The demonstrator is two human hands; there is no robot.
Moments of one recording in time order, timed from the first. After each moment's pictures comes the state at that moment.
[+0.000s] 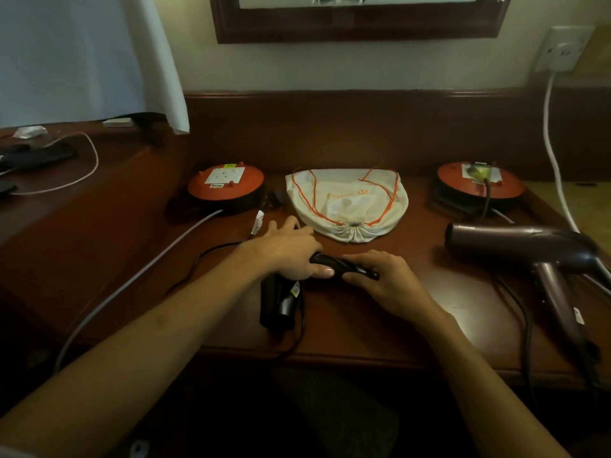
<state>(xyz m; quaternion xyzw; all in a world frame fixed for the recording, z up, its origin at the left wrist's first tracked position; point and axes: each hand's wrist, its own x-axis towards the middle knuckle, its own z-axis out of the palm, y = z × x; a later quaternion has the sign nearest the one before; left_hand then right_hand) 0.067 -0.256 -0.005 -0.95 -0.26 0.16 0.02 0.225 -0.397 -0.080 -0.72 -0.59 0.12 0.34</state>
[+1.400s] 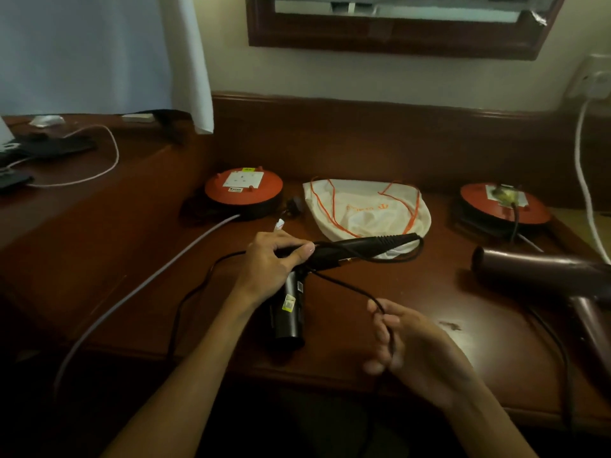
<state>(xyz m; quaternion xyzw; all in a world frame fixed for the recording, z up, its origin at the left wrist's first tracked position) 0.004 -0.222 -0.059 -0.78 -0.29 -0.39 -0.39 0.169 -0.436 -0.072 -0.30 -0.25 0.68 0.62</state>
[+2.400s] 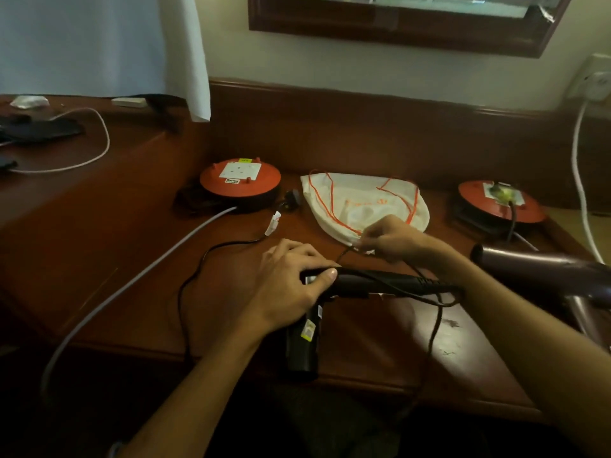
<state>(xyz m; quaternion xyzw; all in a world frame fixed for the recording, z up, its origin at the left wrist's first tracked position) 0.003 -0.258 -0.065 -0.87 -0.27 -0.31 -0.28 0.234 -0.311 -0.008 -0.77 -0.52 0.30 0.24</state>
